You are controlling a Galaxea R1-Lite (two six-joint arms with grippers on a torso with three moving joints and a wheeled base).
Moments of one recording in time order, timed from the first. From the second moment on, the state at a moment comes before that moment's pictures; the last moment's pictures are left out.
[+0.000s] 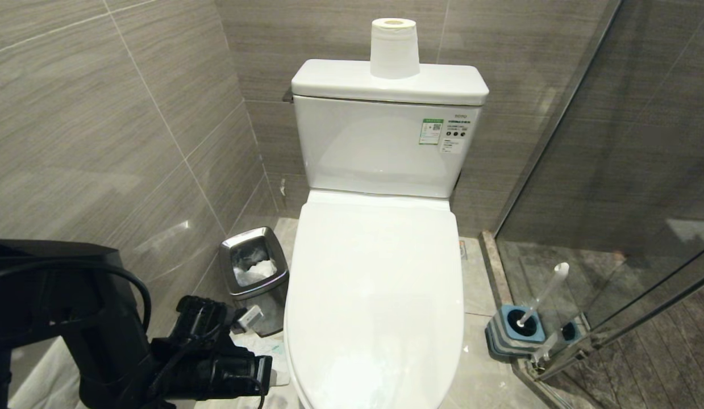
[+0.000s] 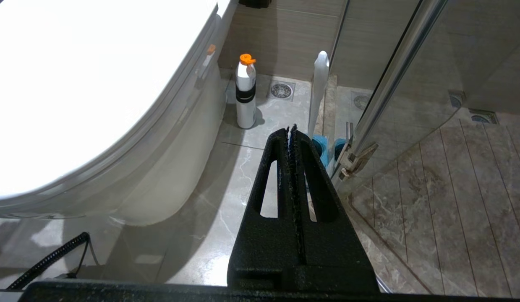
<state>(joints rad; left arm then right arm) -0.32 2.12 -0.47 -0.81 -0.59 -0.34 0.01 0.00 0.00 0.00 -0.02 0.00</state>
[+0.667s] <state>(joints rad) -0.29 2.10 -0.45 -0.85 -0.62 -0.36 0.01 0.00 0.00 0.00 -0.02 0.00</state>
